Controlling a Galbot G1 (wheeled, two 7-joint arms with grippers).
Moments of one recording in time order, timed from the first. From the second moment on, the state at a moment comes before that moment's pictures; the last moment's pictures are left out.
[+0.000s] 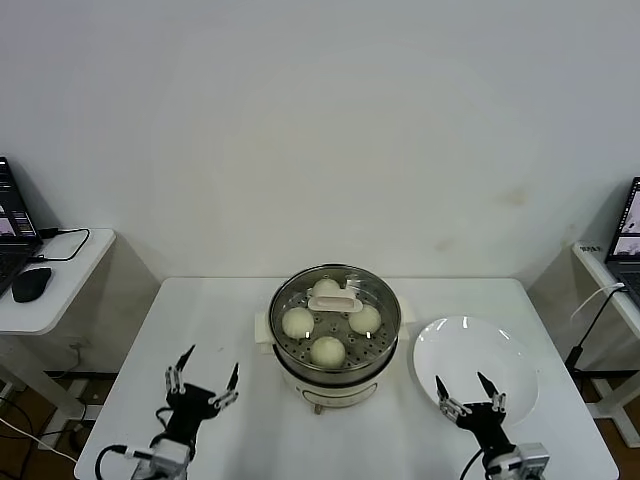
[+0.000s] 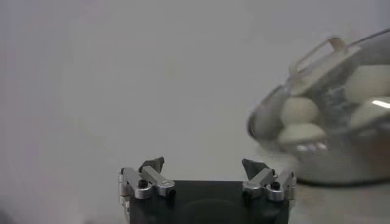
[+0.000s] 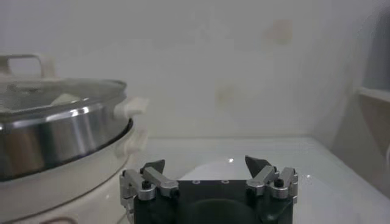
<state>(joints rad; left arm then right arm) 1.67 -1.38 -0.58 -2.16 0.25 0.14 0.10 -1.69 1.26 0.64 2.03 0.35 -0.09 -0.04</state>
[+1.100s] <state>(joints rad) 1.79 -1.42 -0.62 -2.18 0.09 0.17 0.11 -1.71 1.22 0.64 2.06 0.37 -0.14 -0.04</state>
